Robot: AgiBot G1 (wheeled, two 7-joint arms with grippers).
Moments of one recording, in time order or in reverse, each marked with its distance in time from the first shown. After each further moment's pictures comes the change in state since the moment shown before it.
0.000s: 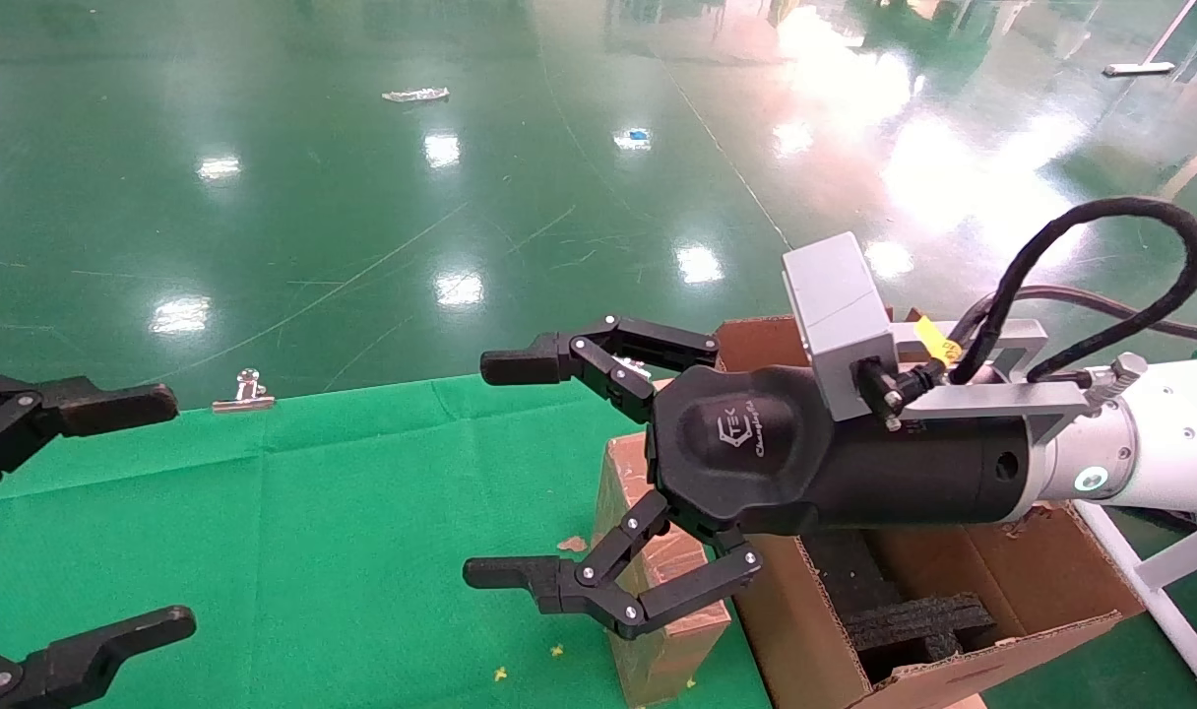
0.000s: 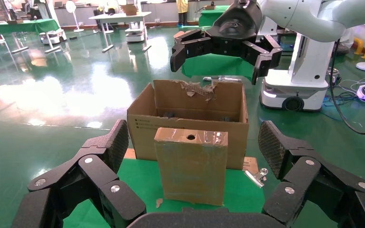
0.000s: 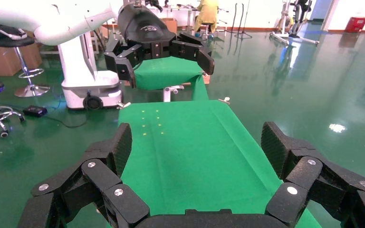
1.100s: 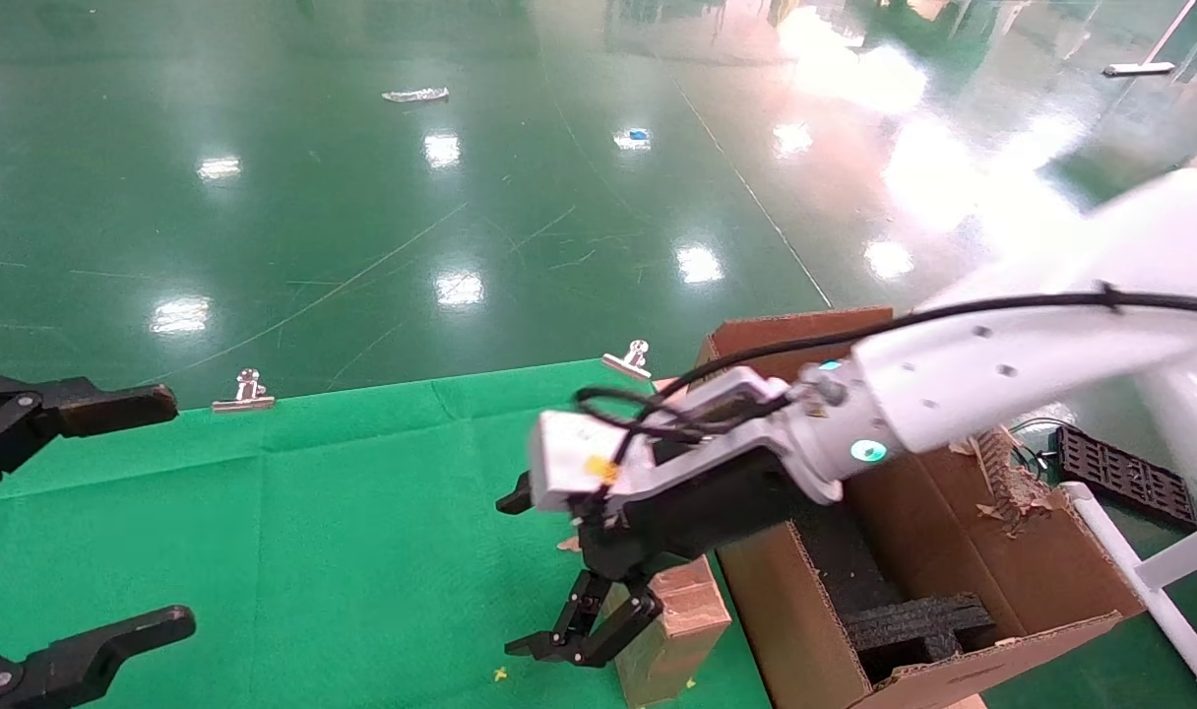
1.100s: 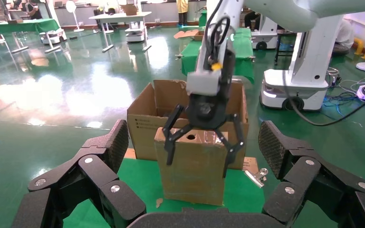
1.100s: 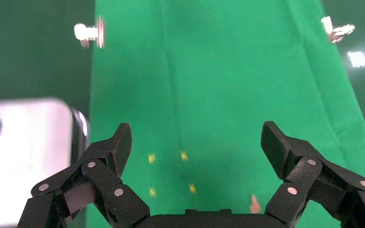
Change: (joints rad) left arm -0.001 0.000 0.002 0.001 -0.001 0.000 0.001; right arm 0.410 -0.170 -0.420 0.074 -0.627 -0.063 0.282
